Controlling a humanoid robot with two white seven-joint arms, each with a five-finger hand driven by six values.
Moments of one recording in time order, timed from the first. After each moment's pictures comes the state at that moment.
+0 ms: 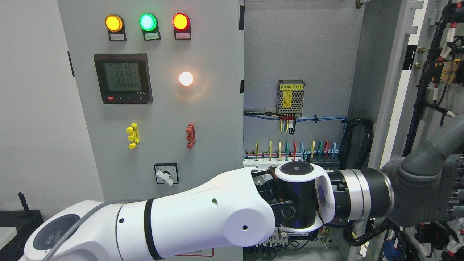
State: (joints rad) left arm -1.69 -0.01 -1.34 -1.40 1.79 0.09 -0.16; right arm 0.09 0.12 0.06 -0.07 0.00 0.04 0.08
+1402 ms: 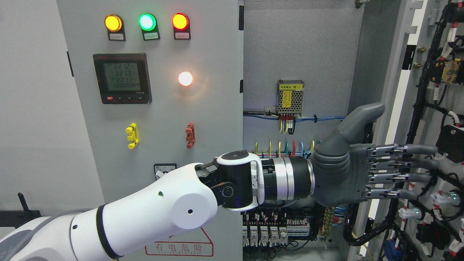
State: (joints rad) left arm -1.53 0.29 -1.24 -1.47 1.75 0.22 -0.32; right arm 0.09 0.12 0.06 -0.07 0.00 0.04 0.08
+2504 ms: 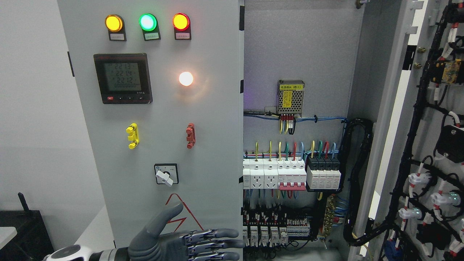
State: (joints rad) left arm -0.85 1.04 -1.05 -1.80 1.59 0.19 -0.60; right arm 0.09 0.12 0.06 -0.07 0.00 0.04 0.08
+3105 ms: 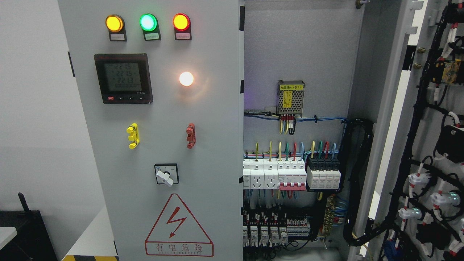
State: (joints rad) left arm -0.27 1.23 -0.93 -1.69 1.38 -0.18 -0.65; right arm 0.09 0.12 0.06 -0.07 0.00 0.04 0.08
